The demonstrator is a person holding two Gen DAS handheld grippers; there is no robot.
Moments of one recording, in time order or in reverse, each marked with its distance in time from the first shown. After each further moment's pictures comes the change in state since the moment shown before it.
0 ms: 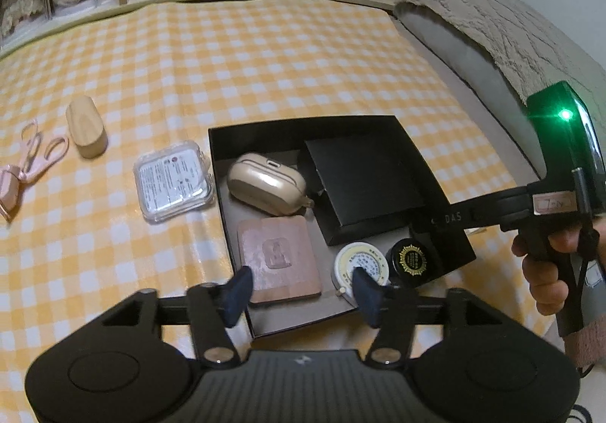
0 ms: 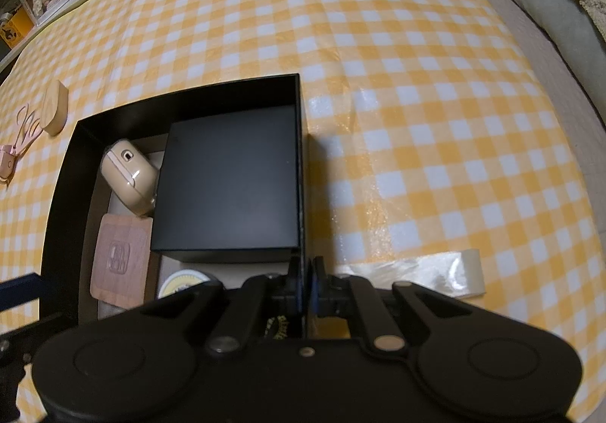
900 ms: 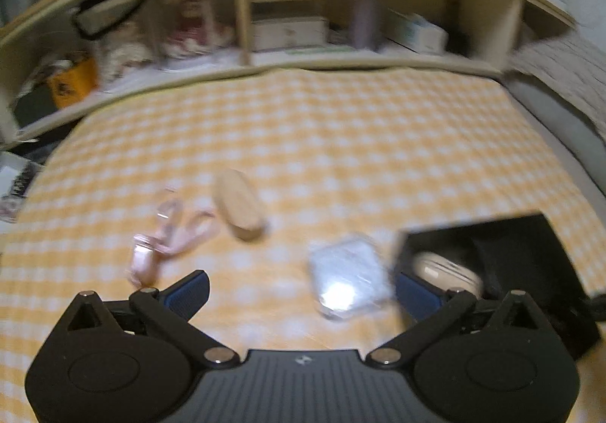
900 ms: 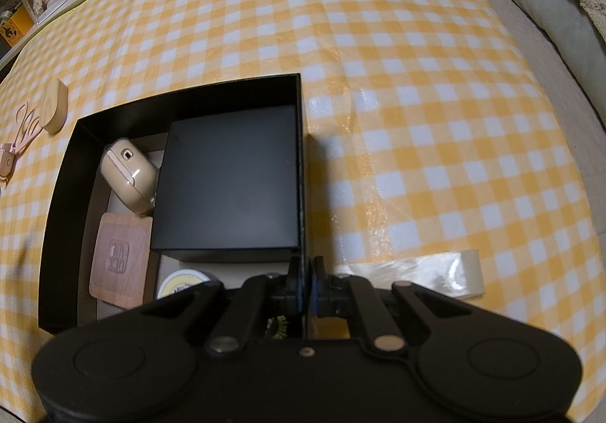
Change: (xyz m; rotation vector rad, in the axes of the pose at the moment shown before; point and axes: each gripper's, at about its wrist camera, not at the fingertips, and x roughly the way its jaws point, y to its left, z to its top) left arm -0.023 0.101 0.040 -0.063 -0.206 0.324; right arm 0.001 0.000 0.000 -0.001 0.000 -0.002
